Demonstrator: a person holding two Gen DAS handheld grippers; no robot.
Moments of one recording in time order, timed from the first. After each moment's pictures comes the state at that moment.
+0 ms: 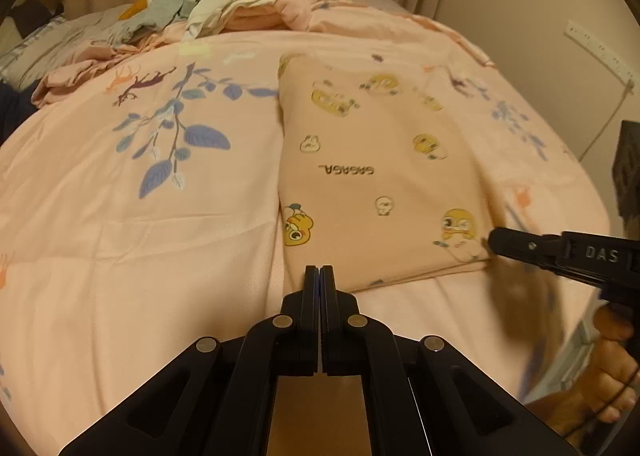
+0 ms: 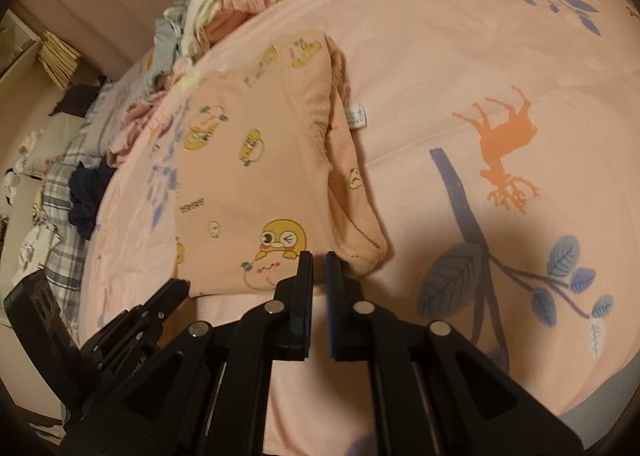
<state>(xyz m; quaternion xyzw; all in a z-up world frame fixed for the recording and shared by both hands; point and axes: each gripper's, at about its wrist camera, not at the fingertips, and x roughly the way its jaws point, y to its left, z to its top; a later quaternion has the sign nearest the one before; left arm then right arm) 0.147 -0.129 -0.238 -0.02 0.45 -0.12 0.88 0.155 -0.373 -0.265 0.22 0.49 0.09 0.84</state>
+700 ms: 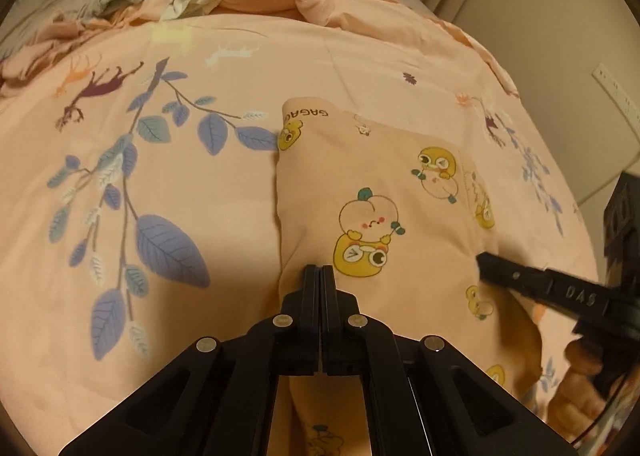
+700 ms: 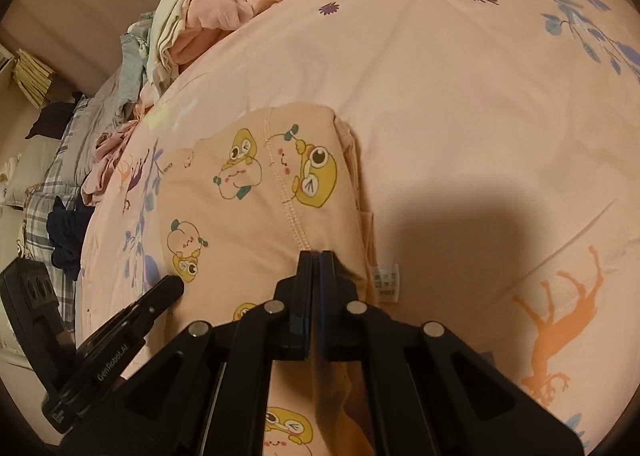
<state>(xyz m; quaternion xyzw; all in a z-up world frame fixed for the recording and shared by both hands) 0.283 -0.130 -0.252 -0.08 0.50 -0.13 0.85 0.264 -0.374 -0.264 0.22 0.52 0.06 0.83</state>
